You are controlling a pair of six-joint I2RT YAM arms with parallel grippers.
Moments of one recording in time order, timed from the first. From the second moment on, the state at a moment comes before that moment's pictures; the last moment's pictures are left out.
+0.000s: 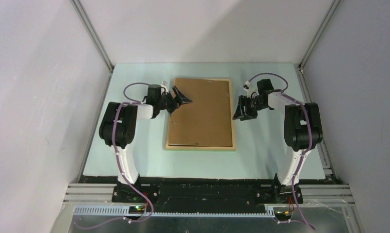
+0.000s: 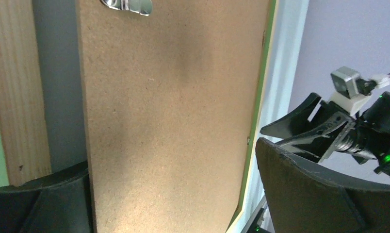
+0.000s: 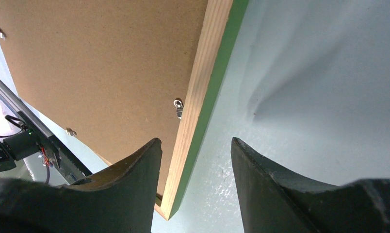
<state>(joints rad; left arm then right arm) -0.19 1.98 1.03 0.34 0.58 -0.89 0.12 1.91 1.25 -0.51 -0.63 0.07</state>
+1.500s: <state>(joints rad) -0.19 1.83 1.12 -0.17 0.39 -0.57 0.20 1.87 1.34 -0.54 -0.58 0.03</state>
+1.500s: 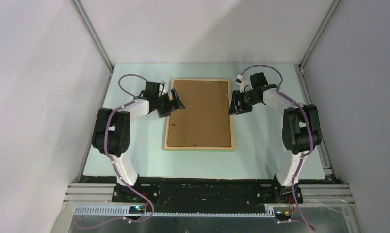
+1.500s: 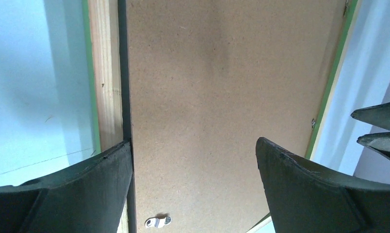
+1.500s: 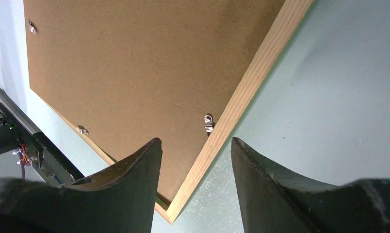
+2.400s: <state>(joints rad) -0.18 1.72 1.11 -0.28 0.23 -0.31 0.21 1.86 1.37 -0.54 -0.52 0.03</state>
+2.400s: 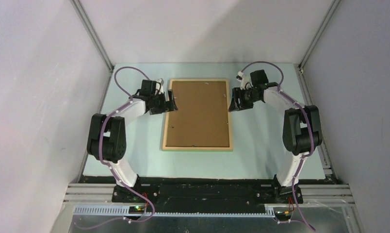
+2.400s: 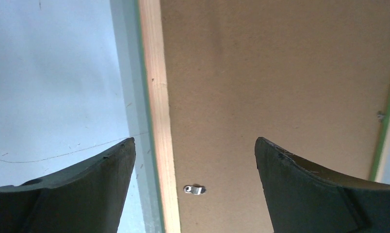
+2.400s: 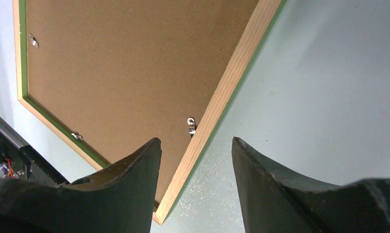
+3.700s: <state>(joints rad) -0.16 1.86 1.12 -0.31 0.32 -0.31 0.29 1.84 1.34 -0.52 -0.50 0.03</state>
